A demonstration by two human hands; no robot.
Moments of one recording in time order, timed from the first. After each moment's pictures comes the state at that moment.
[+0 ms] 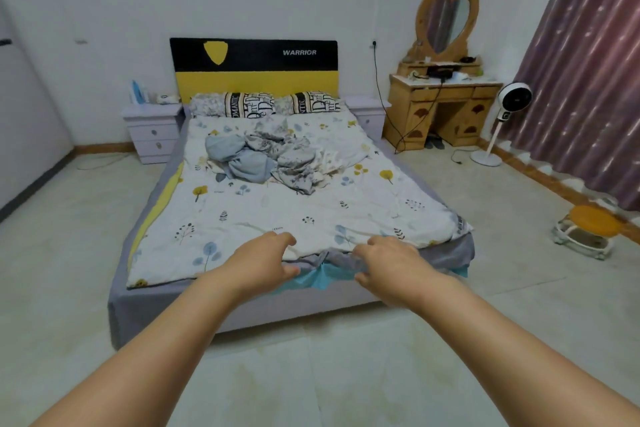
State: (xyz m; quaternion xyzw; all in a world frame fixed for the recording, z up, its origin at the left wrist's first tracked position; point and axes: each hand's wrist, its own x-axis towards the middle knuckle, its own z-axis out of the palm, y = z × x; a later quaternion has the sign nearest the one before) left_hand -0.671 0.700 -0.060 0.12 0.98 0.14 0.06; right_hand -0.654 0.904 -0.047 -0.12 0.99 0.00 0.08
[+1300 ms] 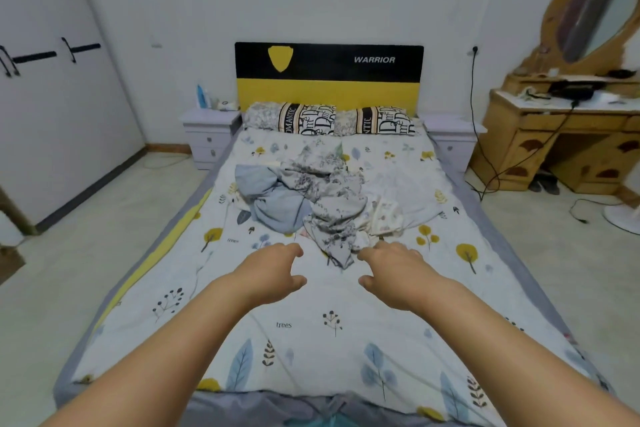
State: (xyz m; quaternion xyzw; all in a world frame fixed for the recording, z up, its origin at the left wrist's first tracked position) left_hand -1.105 0.724 -0.079 -0.04 0.98 0.13 0.11; right_hand -1.143 0.923 -0.061 -0.25 0.96 0.01 0.12
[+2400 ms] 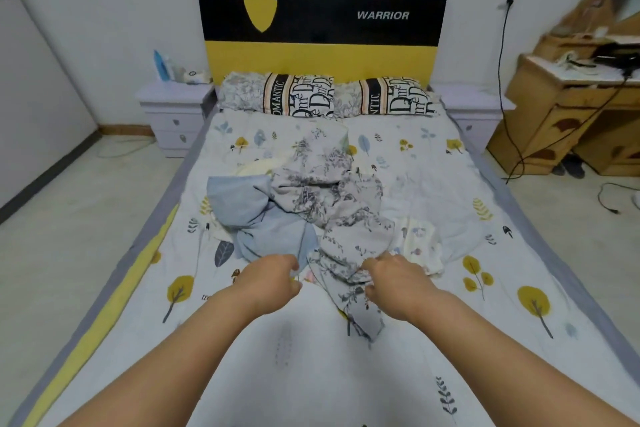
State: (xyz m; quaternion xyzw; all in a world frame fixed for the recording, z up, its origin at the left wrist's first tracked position) left_hand -1.434 0.580 -0.163 -0.05 0.97 0.17 0.18; right_hand -1.470 0.781 -0.154 -0.20 0.96 -0.01 0.18
